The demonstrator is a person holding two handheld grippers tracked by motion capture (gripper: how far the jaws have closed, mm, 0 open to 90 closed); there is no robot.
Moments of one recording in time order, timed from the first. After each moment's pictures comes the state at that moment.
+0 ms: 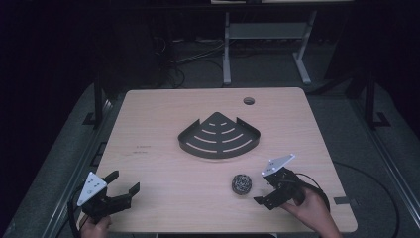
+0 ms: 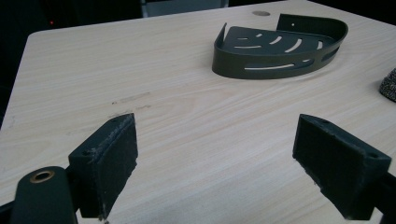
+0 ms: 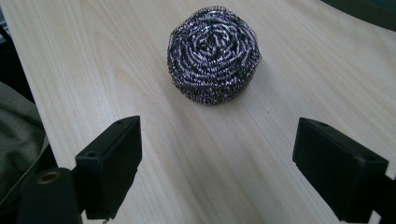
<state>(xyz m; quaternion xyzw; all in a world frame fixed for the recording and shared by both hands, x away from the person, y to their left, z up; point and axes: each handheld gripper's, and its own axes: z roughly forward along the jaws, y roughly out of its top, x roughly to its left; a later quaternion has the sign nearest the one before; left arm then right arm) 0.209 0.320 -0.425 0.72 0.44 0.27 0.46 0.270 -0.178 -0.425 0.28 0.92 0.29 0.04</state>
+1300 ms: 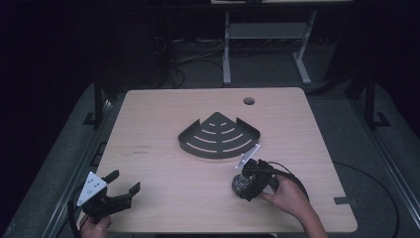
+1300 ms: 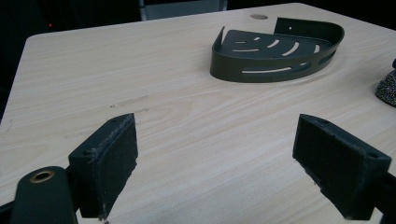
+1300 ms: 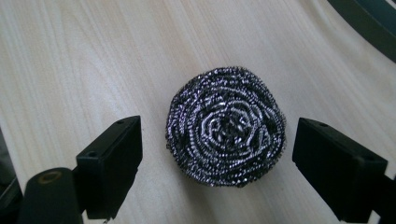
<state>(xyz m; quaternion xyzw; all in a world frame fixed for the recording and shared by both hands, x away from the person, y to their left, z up) 0.209 0.319 -0.424 0.72 0.43 0.27 0.47 0.305 -0.116 -0.430 0.24 0.95 0.21 0.02</state>
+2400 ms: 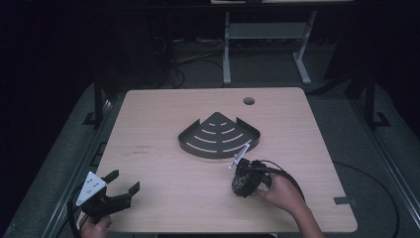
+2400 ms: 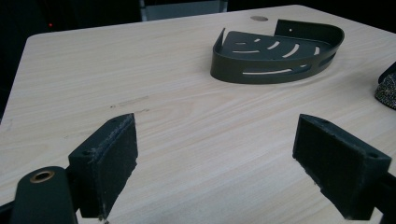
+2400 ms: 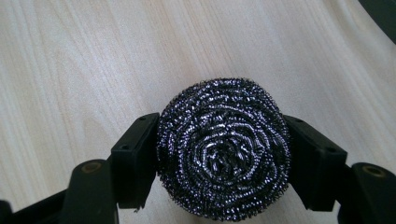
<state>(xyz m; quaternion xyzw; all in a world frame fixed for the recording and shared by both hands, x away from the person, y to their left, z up) 0.209 0.320 -0.423 0.72 0.43 0.27 0.47 0.316 -0.101 -0.441 0.22 0.96 0.17 0.01</state>
